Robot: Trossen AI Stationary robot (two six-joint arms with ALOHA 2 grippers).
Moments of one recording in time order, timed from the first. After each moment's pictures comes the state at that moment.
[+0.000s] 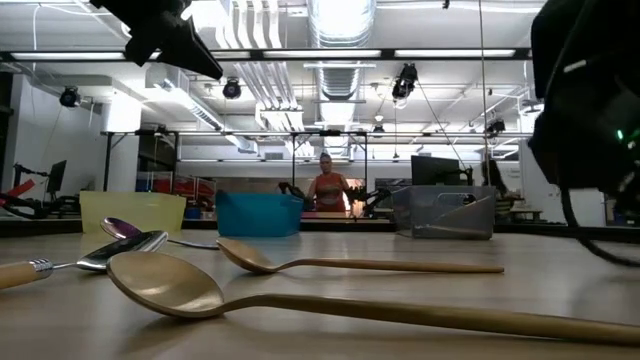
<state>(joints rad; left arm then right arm) -0.32 1.13 0.85 -0.51 -0.93 0.09 0.37 1.81 0.80 -1.23 -0.56 1.34</state>
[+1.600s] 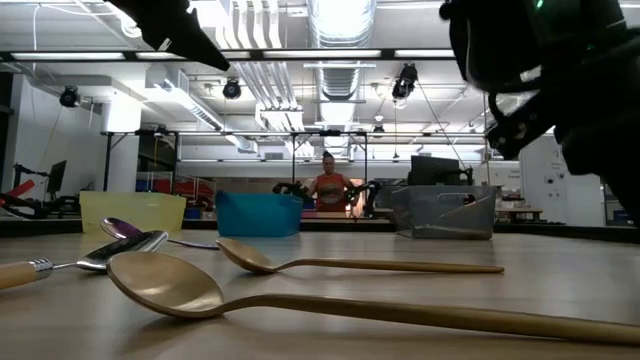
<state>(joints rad) -0.32 1.13 0.85 -0.43 -0.93 -0.02 0.40 1.88 1.22 -1.30 -0.07 1.08</state>
